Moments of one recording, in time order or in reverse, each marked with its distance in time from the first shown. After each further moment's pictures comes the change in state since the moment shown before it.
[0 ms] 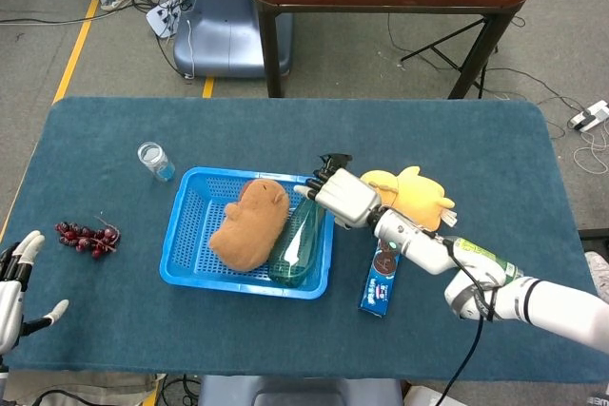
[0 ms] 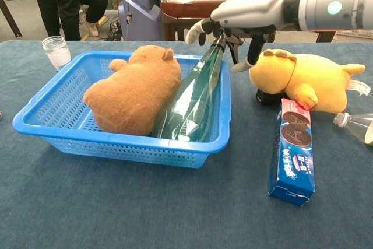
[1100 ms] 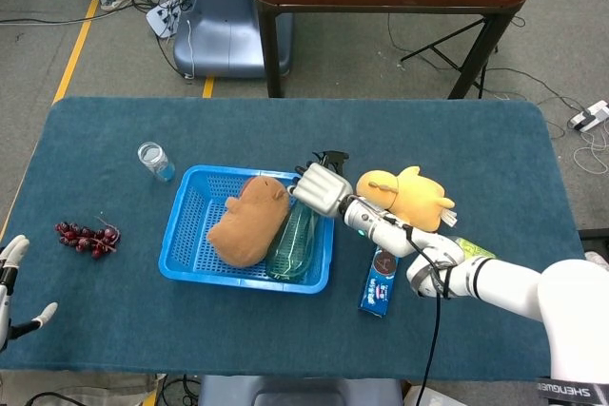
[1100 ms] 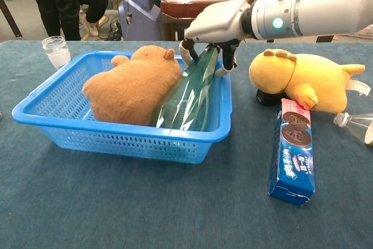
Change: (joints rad) left arm 0.021 -0.006 -0.005 0.053 -0.022 0.004 -0.058; right arm 0.183 -0.138 -0.074 0.199 0.112 -0.069 -0.113
